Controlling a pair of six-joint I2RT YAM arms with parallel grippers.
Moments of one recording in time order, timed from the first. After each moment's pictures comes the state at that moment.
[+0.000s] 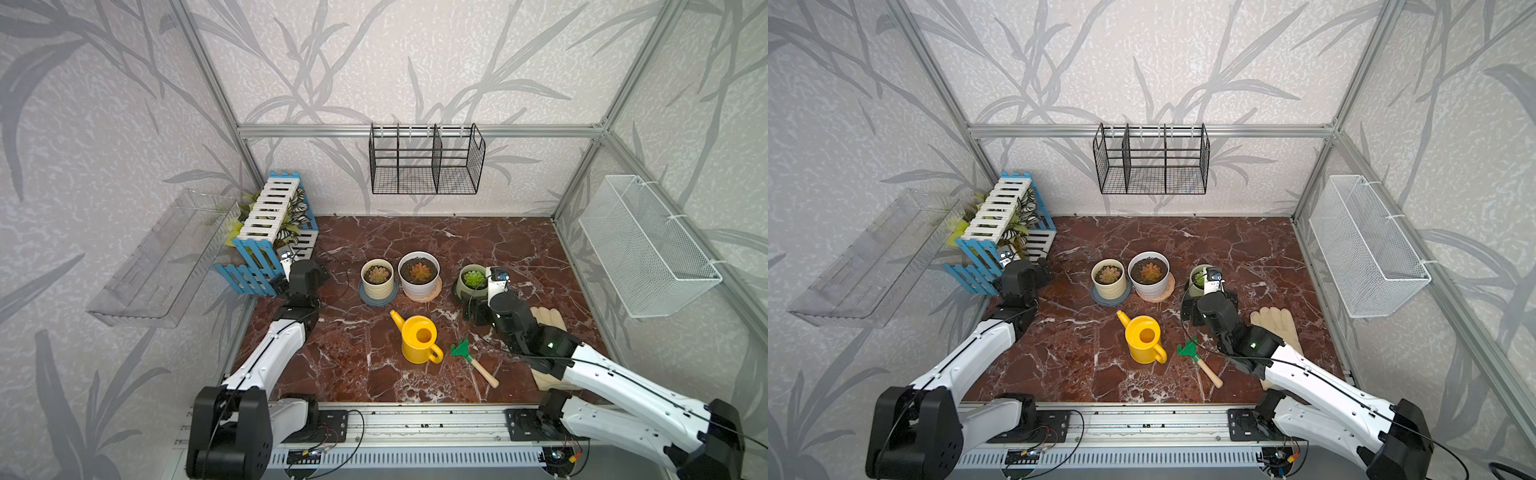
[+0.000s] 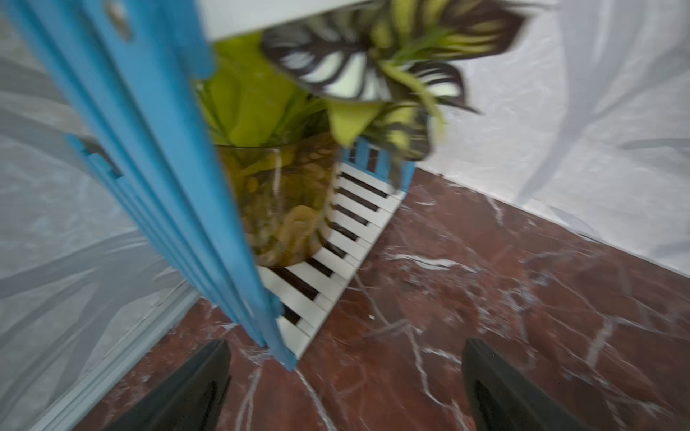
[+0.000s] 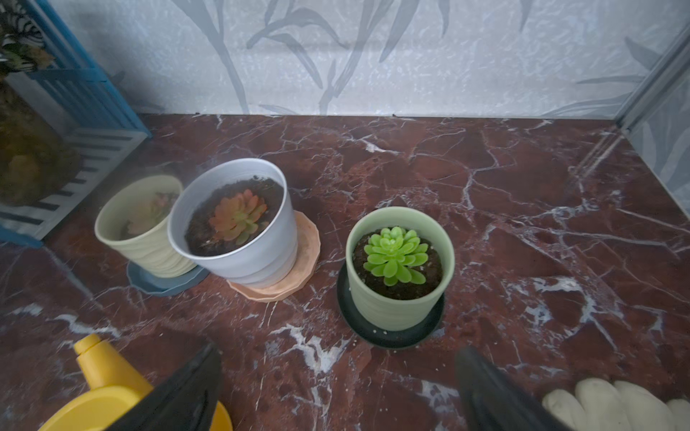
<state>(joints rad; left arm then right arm) -0.01 1.20 0.61 0.16 -0.48 -0.30 0.81 0.94 0.68 -0.26 0.54 0.44</state>
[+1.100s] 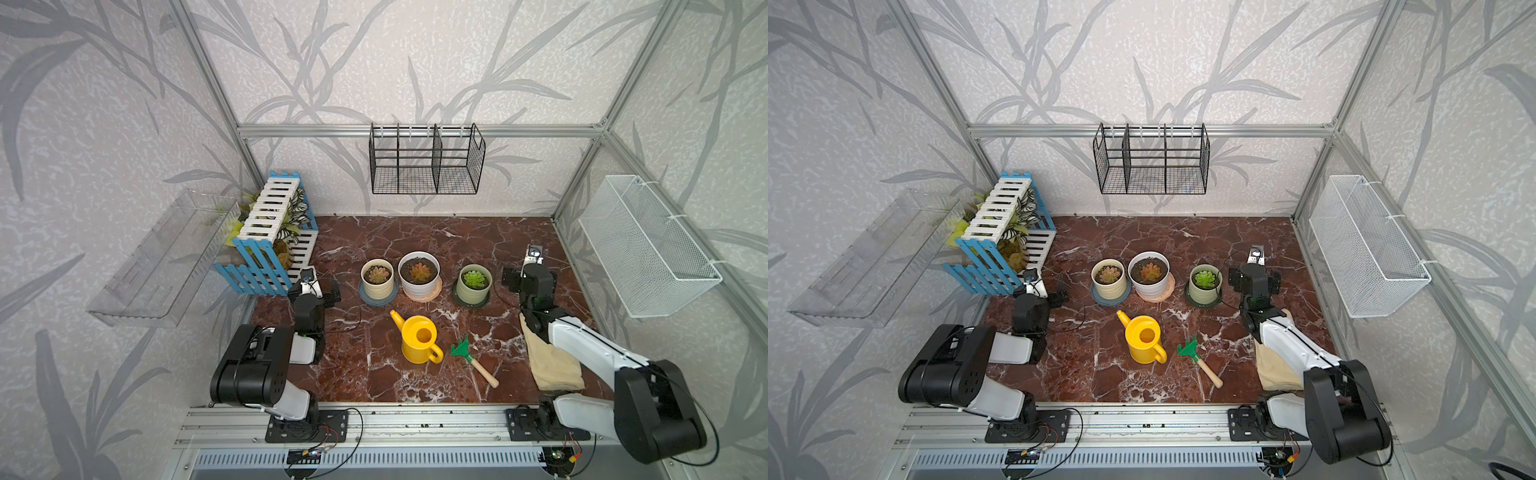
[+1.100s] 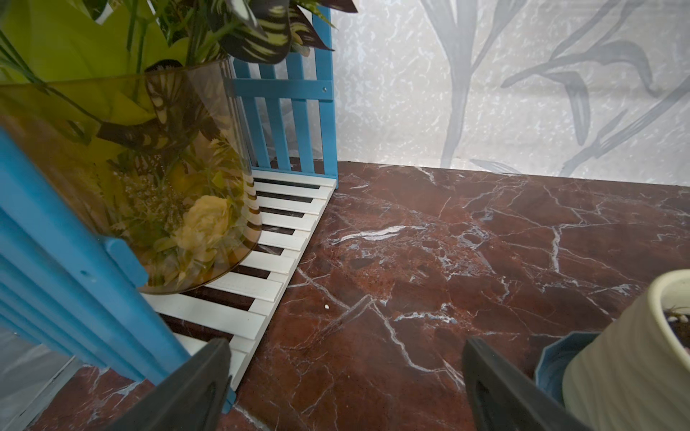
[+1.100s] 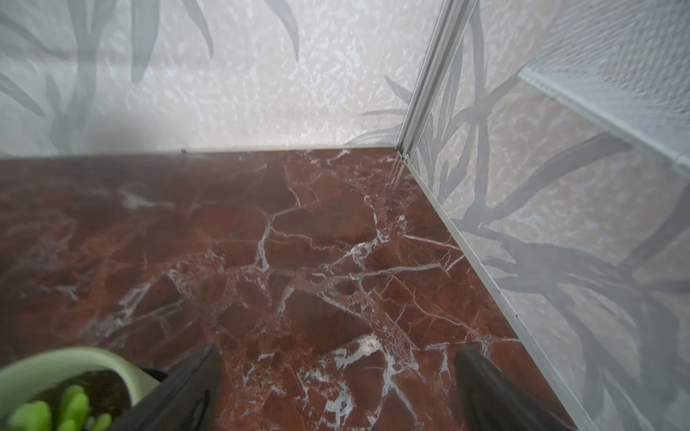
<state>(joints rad) -0.02 1.52 0.24 1.11 -0.21 -0.02 0.18 1.29 0.54 0.31 0.47 0.07</state>
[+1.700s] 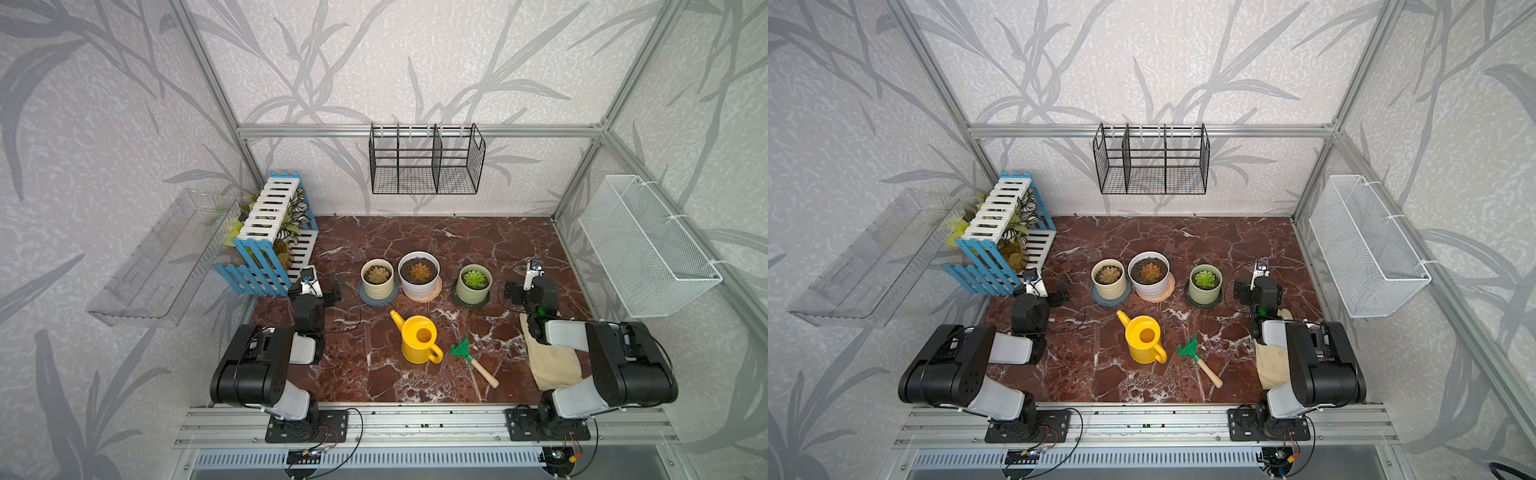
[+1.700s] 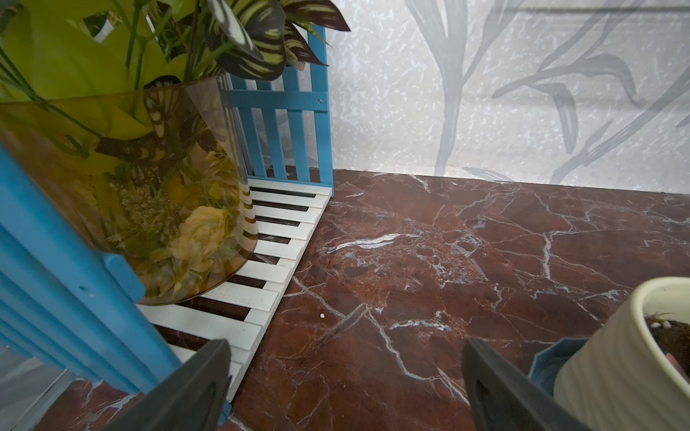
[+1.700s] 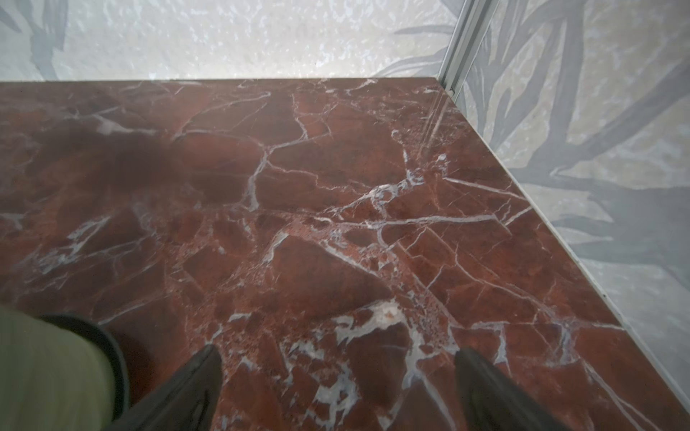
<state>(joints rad) -0.02 1.52 0.24 1.13 -0.20 -0.01 0.00 1.52 0.42 0.65 0.17 0.06</state>
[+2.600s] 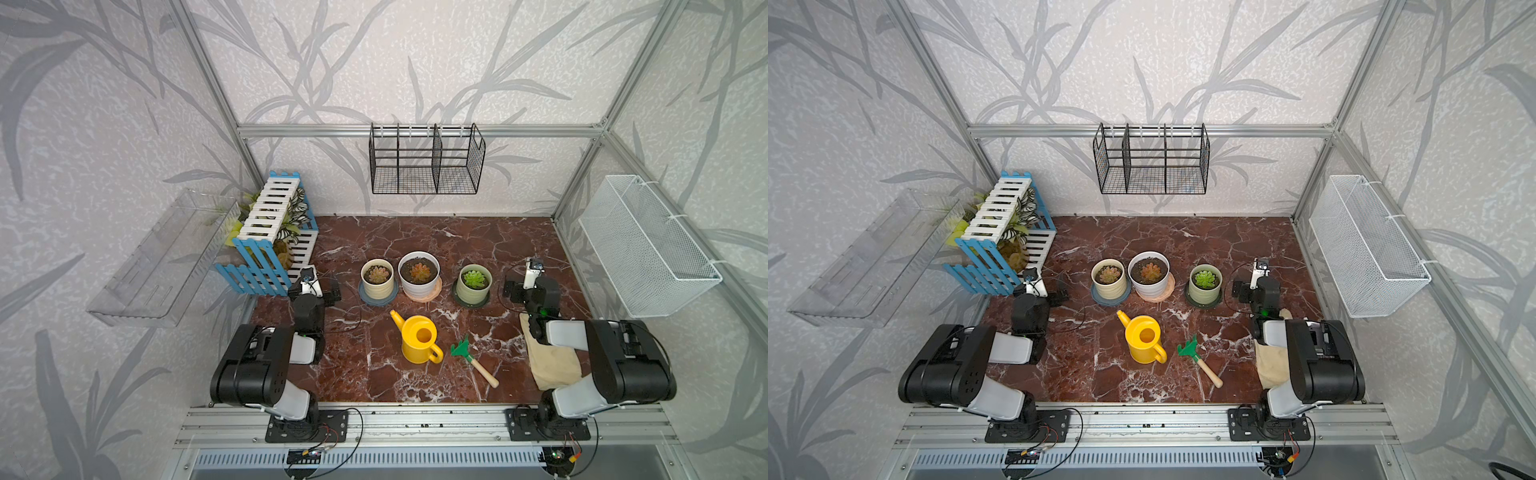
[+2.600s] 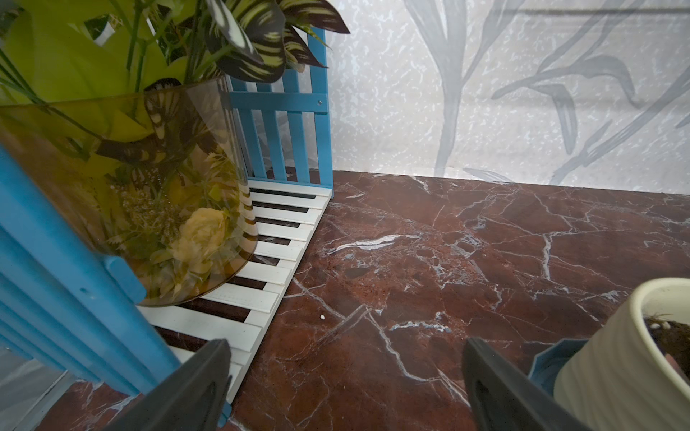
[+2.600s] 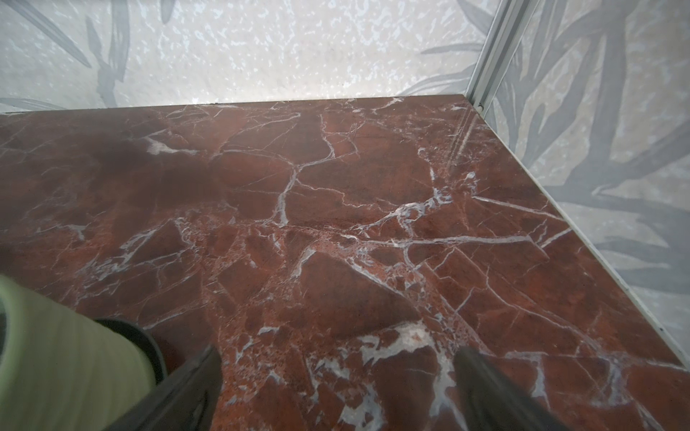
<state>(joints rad) -0.02 1.52 0.24 1.13 -0.20 -0.01 -0.01 1.53 0.41 0.71 0.09 0.06</state>
